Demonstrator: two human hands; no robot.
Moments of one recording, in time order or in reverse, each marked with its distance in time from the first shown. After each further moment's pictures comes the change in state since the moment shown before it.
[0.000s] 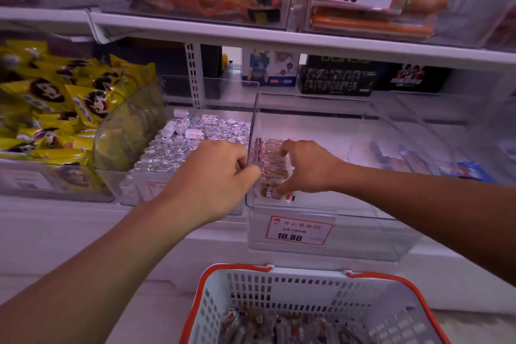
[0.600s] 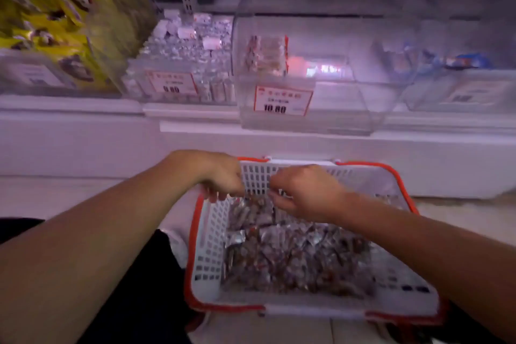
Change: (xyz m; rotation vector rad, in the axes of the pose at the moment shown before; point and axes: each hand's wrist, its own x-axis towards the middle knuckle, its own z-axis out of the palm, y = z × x) left_hand -0.099 -0.027 0.086 0.202 -1.168 -0.442; right_hand -0.197 -0.036 0.114 0.082 -0.046 -0.360
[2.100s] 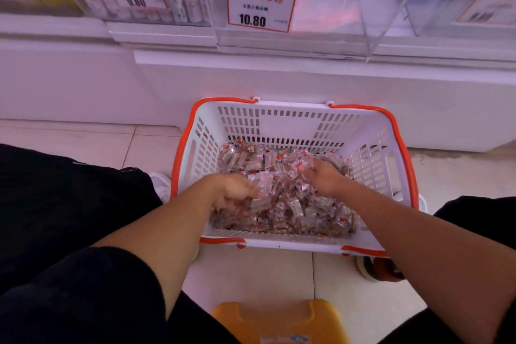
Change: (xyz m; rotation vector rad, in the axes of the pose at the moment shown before) left_hand 0.090 0.004 0.174 -0.773 -0.243 -0.098; right_hand -0.086 0.066 0.138 0.742 -0.264 0.766
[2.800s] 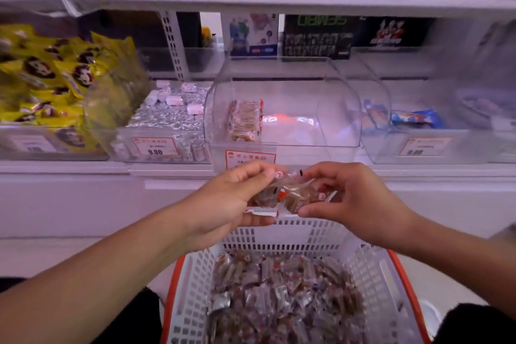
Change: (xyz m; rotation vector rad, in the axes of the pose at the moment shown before) left_hand -0.199 0.147 -0.042 -0.420 0.114 0.827; right_hand -0.117 -0.175 -0.155 0.055 0.369 -0.606
